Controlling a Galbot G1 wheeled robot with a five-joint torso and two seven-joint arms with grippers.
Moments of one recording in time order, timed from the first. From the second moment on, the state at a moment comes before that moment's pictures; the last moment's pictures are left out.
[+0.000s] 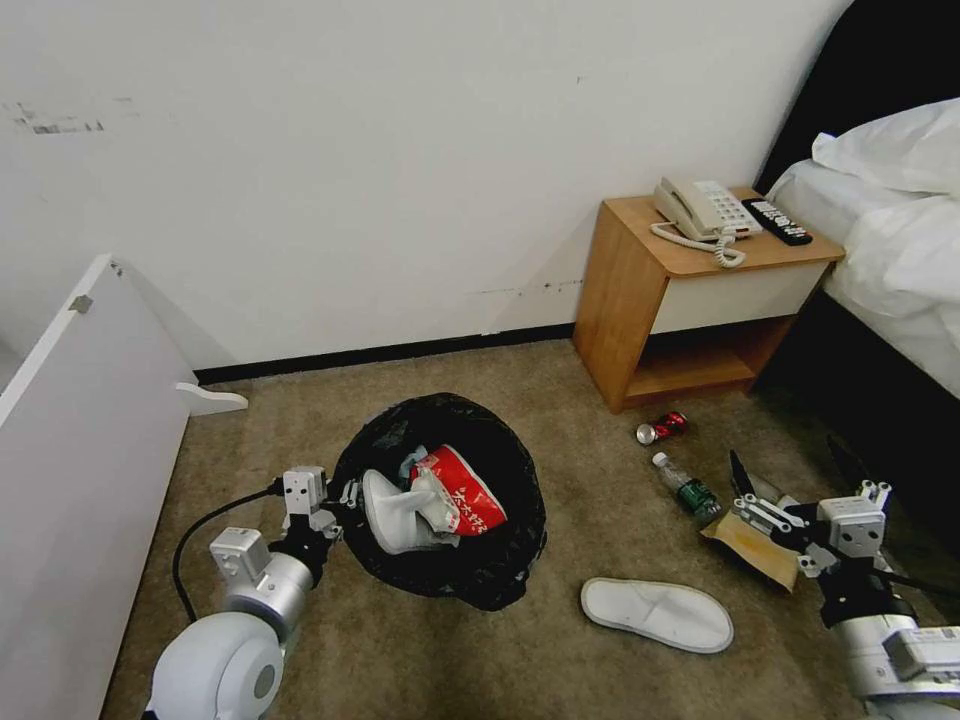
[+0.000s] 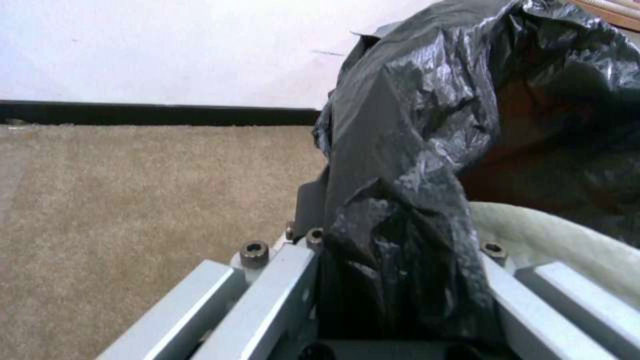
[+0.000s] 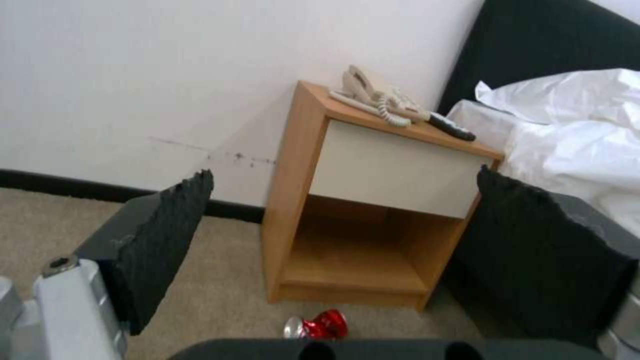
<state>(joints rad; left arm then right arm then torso) 1.52 -1.26 -0.52 -2.19 -0.50 0.34 0.00 -1.75 1.45 0.93 2.29 0.09 0.08 -0.20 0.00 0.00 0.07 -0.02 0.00</state>
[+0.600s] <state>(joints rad) 1.53 -1.26 -0.52 -2.20 -0.50 0.34 0.00 -1.76 1.45 0.93 2.29 0.10 0.07 -0.20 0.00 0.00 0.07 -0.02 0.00</state>
